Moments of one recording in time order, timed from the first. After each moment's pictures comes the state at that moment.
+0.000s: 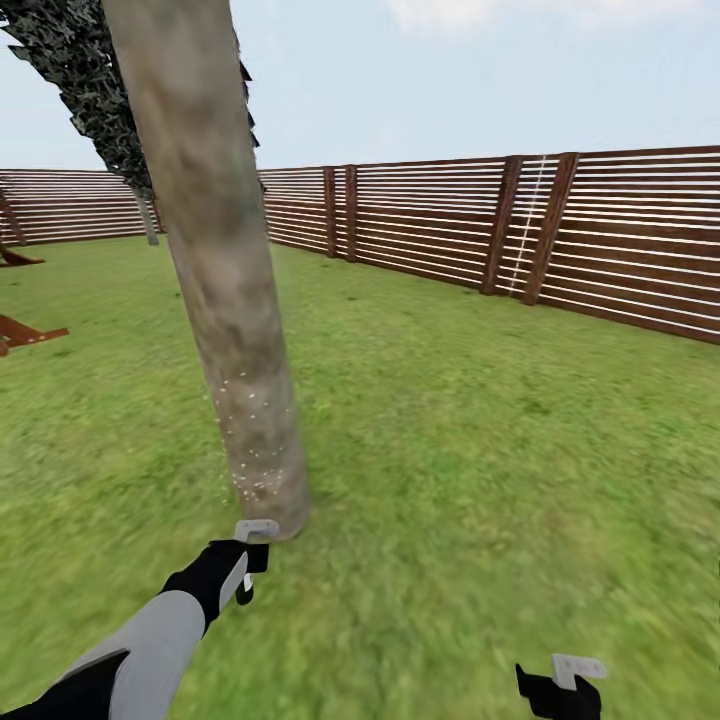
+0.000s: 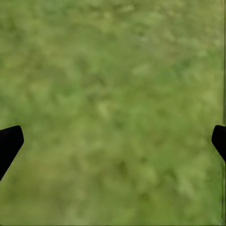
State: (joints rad) left arm -0.79 -0.07 0.37 -0.30 -0.35 0.35 0.06; right arm -0.42 -0.11 -0.40 -0.17 0.27 -0.30 0.00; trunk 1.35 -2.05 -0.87
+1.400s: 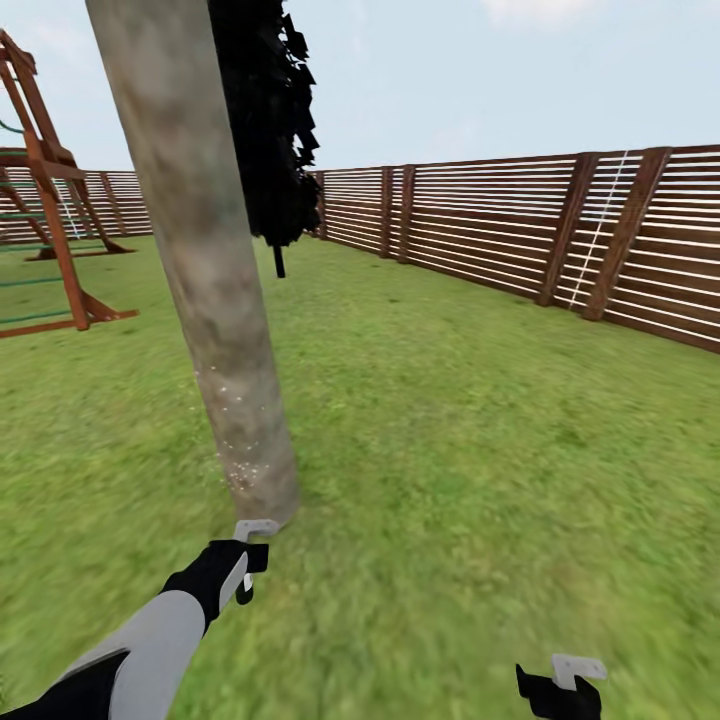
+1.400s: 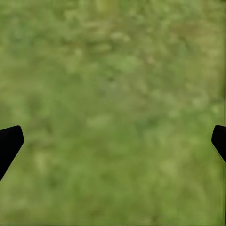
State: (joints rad) left arm -0.79 -0.07 0.37 -0.30 -0.35 0.35 0.06; right arm -0.42 -0.11 -0.40 -0.17 0.27 -0.30 0.00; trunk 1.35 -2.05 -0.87
